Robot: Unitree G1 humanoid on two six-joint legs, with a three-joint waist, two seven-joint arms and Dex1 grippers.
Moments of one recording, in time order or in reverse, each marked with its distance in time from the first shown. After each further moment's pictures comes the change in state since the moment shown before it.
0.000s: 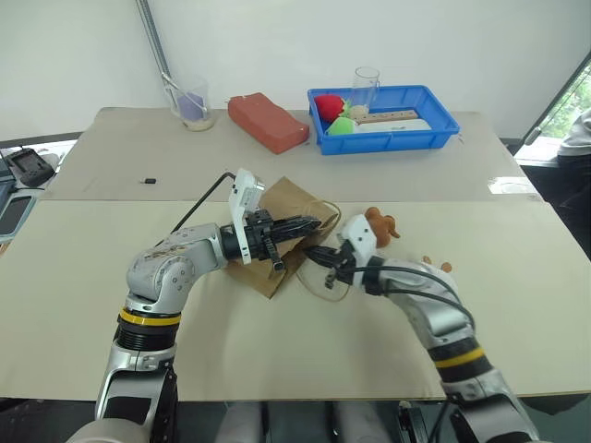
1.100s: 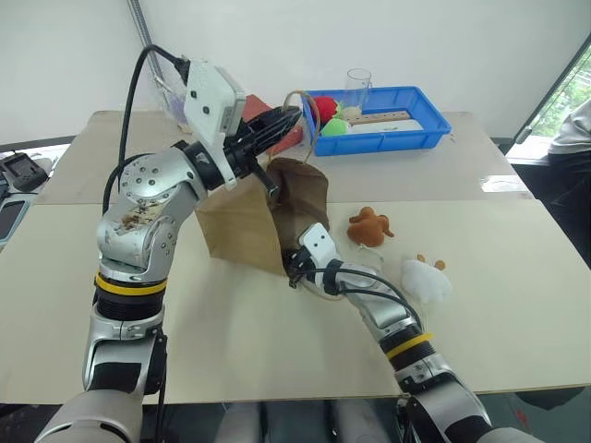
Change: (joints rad) left arm -0.222 0.094 0.000 -0.069 0.303 -0.410 0.191; right arm -0.073 0.173 0.057 0.279 -0.210 -0.123 -0.118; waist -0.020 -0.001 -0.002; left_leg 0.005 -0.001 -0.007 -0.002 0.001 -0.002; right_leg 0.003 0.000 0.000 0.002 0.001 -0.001
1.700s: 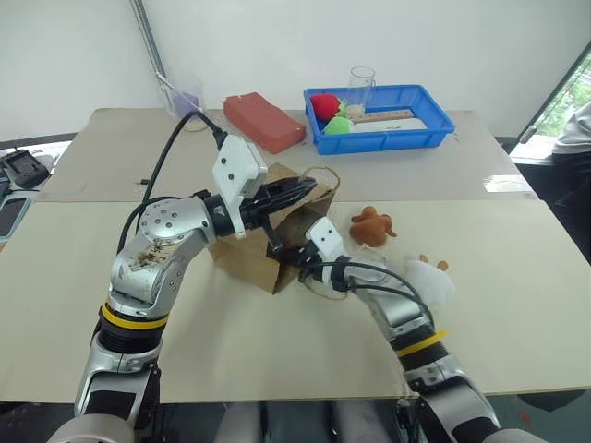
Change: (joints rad) left arm 0.194 0.015 -0.070 -0.117 -0.082 0.099 -0.126; right arm 0.020 -0.132 -0.032 -0.327 0.052 0.261 0.105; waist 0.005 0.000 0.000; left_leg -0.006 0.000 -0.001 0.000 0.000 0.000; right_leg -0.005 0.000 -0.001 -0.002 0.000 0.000
